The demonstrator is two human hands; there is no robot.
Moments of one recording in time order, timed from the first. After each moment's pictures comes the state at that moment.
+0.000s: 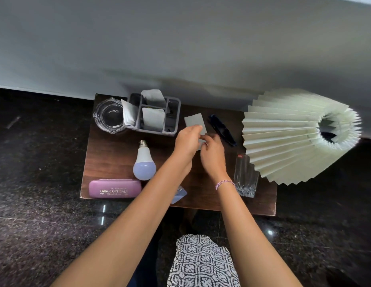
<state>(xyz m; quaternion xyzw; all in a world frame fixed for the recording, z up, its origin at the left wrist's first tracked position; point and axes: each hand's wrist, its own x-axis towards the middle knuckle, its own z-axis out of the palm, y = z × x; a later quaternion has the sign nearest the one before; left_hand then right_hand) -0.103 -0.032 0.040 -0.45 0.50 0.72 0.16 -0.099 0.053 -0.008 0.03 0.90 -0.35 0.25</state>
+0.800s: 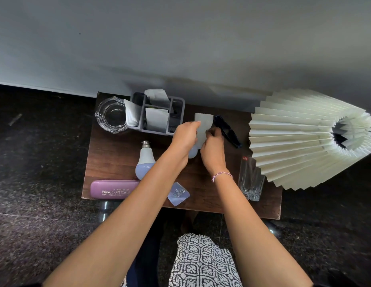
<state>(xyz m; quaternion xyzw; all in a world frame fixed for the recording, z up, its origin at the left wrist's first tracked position) -0.117 -0.053 0.024 -0.47 0.52 0.69 0.18 -0.116 0.036 -0.025 0.14 0.84 -0.44 0.27</state>
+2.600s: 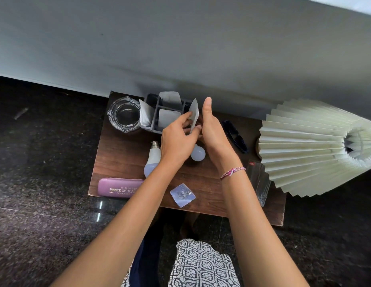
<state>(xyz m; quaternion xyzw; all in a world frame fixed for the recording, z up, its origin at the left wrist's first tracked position) -0.086 -0.089 0.064 -0.35 0.76 0.55 0.07 -0.137 -0.017 0.066 0.10 0.72 -0.56 0.39</state>
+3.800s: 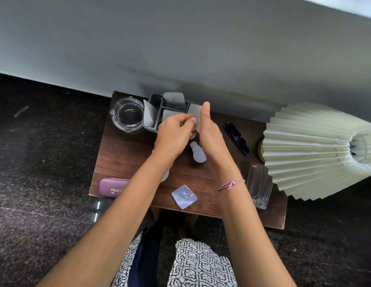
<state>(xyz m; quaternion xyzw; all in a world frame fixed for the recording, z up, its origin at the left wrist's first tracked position) -0.090 -0.112 0.071 -0.36 0.68 0.63 0.11 -0.122 -0.027 0.077 0.08 0.77 -0.51 0.36</state>
